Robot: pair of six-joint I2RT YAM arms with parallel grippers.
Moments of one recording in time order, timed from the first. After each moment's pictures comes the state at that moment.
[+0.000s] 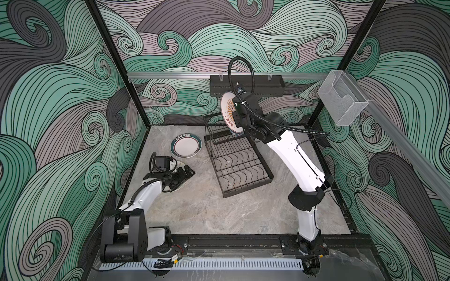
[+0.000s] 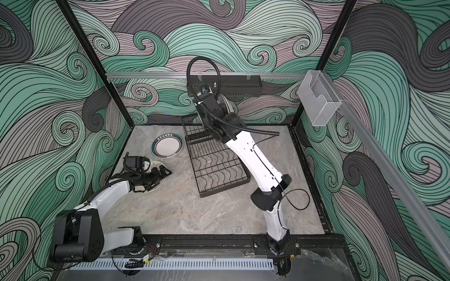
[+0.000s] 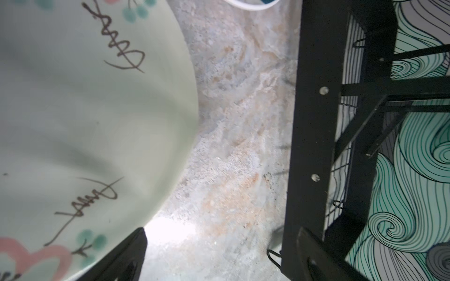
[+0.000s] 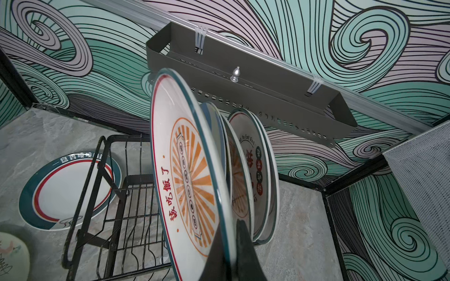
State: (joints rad) left arm 0.02 1.23 0.68 -0.45 0.46 -0.56; right arm 0.79 2.01 2.57 -1.08 0.73 0.02
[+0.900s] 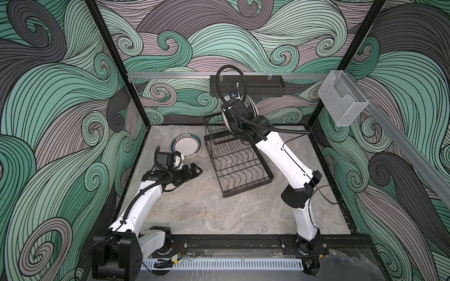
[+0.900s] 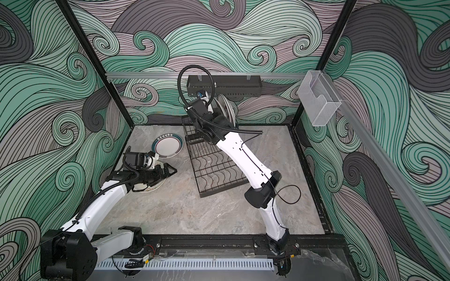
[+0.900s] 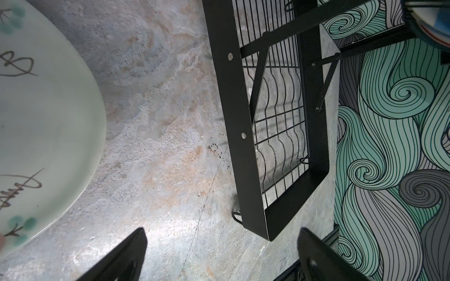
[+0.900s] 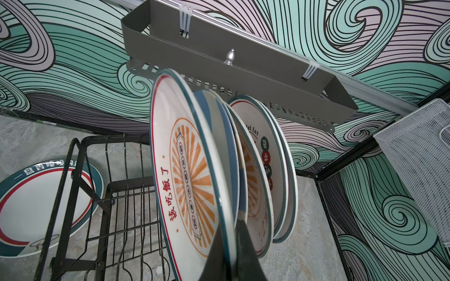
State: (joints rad) left arm -0.09 1.12 0.77 -0.59 0.52 -0.48; right arm 0.83 2.11 2.58 -1.07 0.86 0.11
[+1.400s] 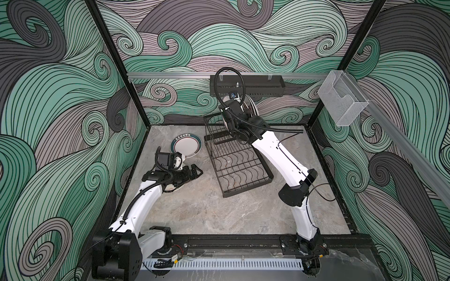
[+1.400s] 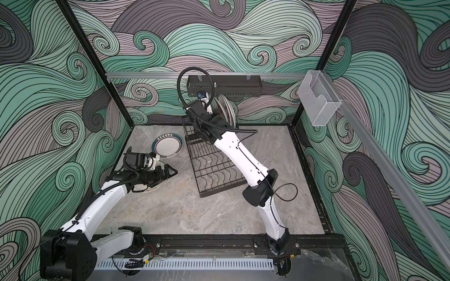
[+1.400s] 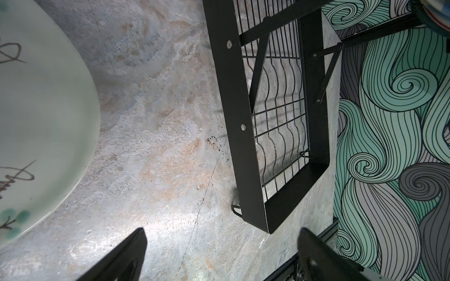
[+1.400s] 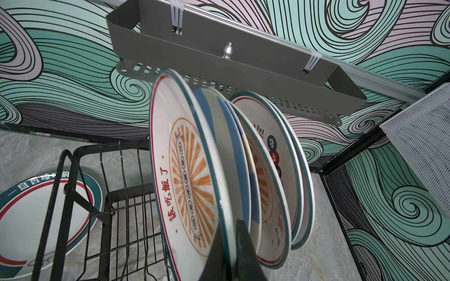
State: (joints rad) left arm -0.10 1.11 0.77 -0.61 0.53 -0.47; right arm 0.81 2.14 2.58 -1.04 0.87 0.16
